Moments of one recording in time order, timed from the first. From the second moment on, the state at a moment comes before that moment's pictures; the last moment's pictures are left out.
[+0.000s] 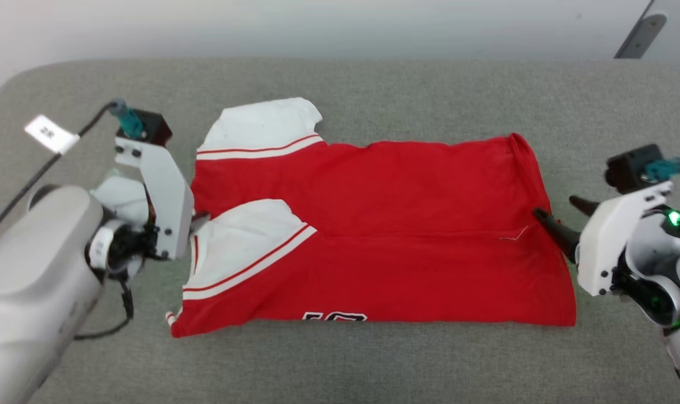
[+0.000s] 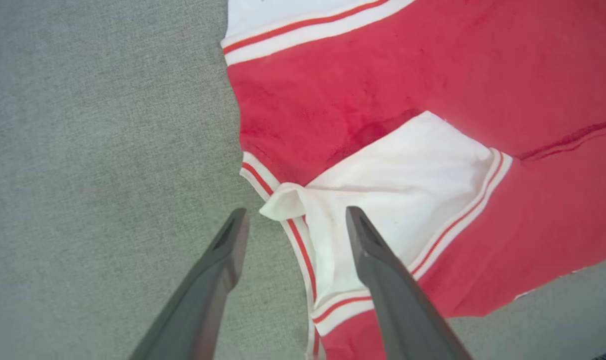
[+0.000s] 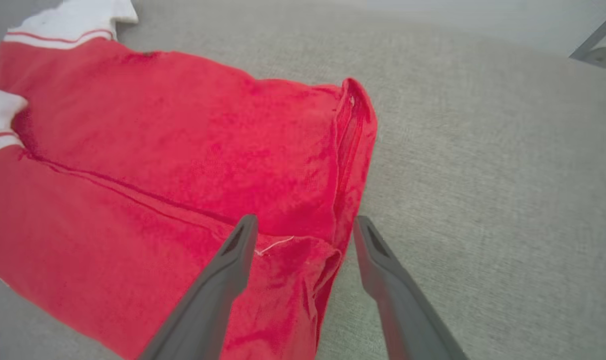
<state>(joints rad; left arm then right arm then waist) -0.94 0.65 -0.86 0.50 -1.01 0.06 0.74 -0.57 -0.45 0.38 0.33 0.62 0.13 0.52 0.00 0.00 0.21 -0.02</state>
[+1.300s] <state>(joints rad) -0.68 0.71 -0.85 0.49 -1.21 0.17 0.86 -0.13 -0.14 -0.02 -0.10 0.29 0.13 0.19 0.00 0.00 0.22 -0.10</state>
